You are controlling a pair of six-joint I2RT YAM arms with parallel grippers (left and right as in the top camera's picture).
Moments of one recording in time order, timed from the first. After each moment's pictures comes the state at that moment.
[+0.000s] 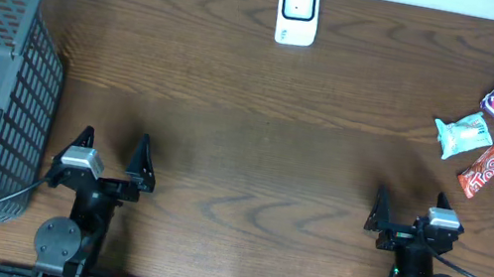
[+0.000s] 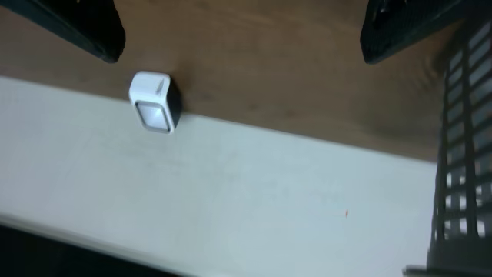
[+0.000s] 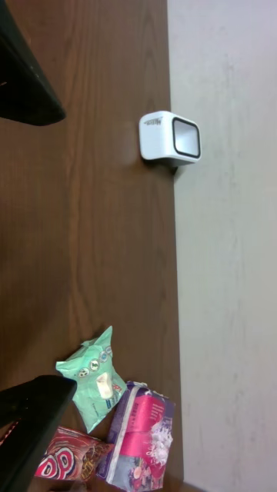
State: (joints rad) left arm -0.07 0.04 0.10 -0.01 -0.01 -0.25; right arm -0.03 0.01 0.01 -0.07 -0.07 0.04
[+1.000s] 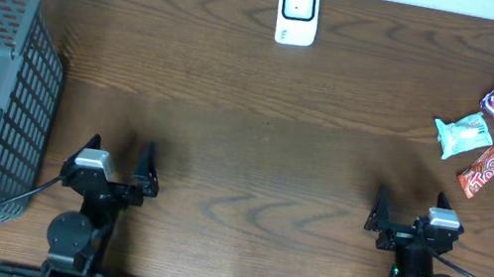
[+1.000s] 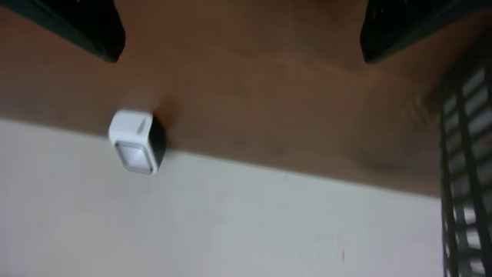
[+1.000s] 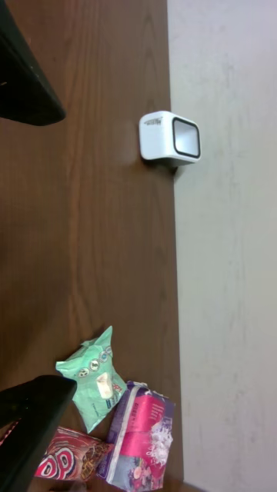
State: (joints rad) left arm -0.07 0.01 0.01 -0.05 0.00 -0.22; right arm -0.03 0.01 0.01 -0.07 -0.07 0.04
